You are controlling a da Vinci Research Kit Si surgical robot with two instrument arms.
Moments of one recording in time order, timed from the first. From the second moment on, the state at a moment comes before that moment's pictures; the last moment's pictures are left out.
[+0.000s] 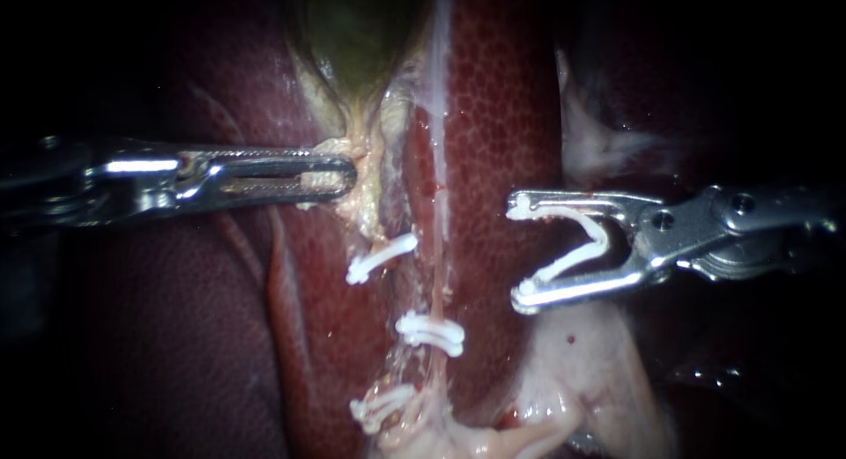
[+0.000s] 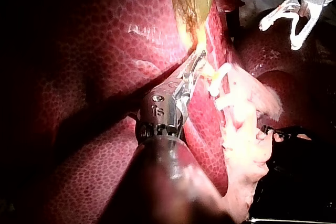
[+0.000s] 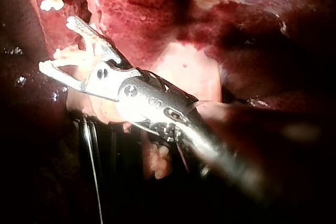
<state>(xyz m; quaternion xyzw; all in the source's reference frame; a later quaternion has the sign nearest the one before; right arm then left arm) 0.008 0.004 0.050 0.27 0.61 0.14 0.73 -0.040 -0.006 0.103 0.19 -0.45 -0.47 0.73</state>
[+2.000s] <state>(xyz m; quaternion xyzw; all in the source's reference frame) 0.014 -0.003 0.071 0.30 0.54 0.20 0.76 -0.033 -0.001 0.097 0.17 -0.46 -0.49 0.72</state>
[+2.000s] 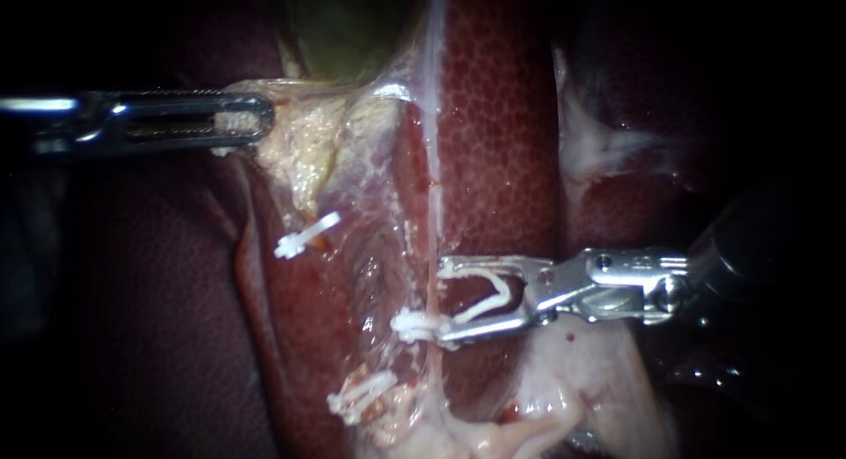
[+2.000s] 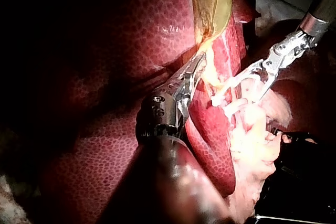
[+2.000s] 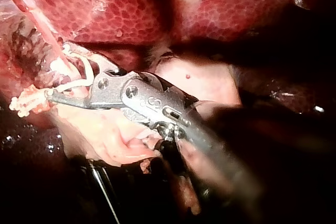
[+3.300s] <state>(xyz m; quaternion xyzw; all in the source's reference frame) 0.018 -0.002 0.071 0.37 0.53 0.24 0.73 -0.034 -0.001 0.097 0.17 -0.46 -0.49 0.72</state>
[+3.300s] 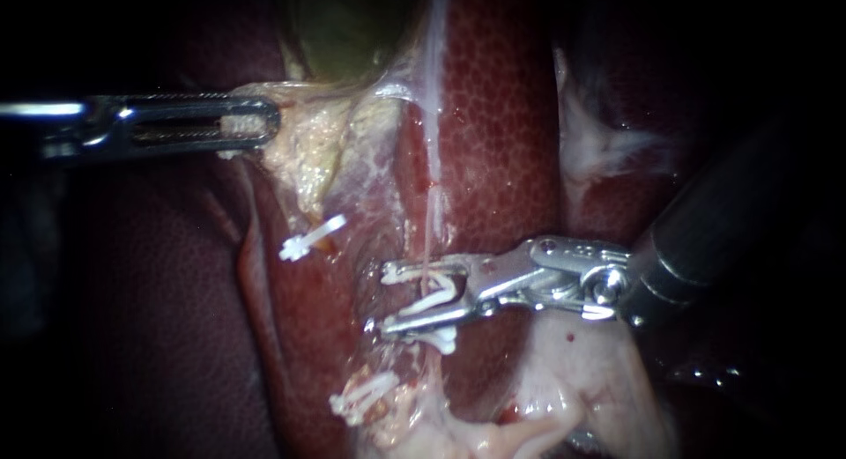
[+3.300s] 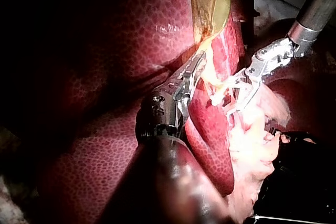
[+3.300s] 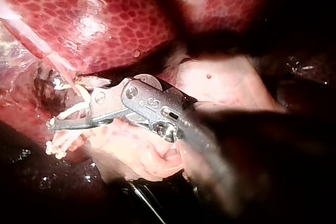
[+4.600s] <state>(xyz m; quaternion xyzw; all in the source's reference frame) 0.016 -0.001 0.071 0.40 0.50 0.29 0.70 -0.034 -0.001 0.097 0.17 -0.46 -0.49 0.72</state>
